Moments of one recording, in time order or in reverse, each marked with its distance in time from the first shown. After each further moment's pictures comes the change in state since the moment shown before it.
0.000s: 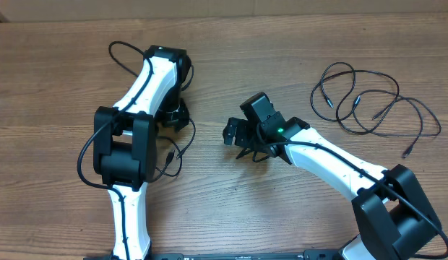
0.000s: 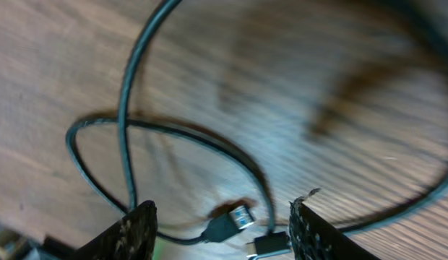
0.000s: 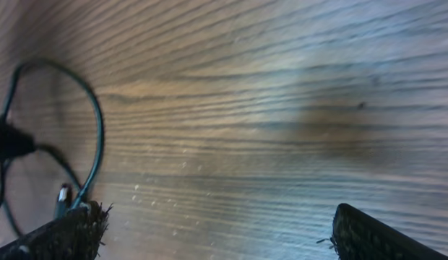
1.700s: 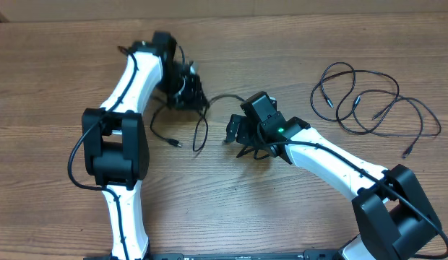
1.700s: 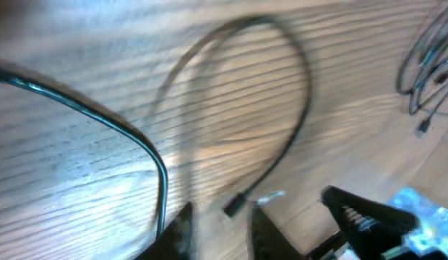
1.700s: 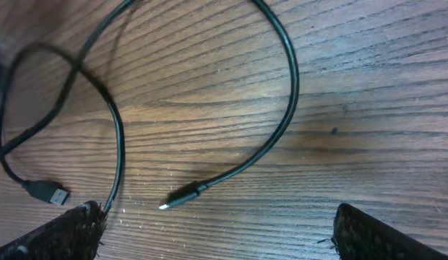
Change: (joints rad) left arm 0.061 -0.004 0.110 0.230 0.739 0.418; right arm -0.002 0.000 0.000 0.015 0.074 -0.001
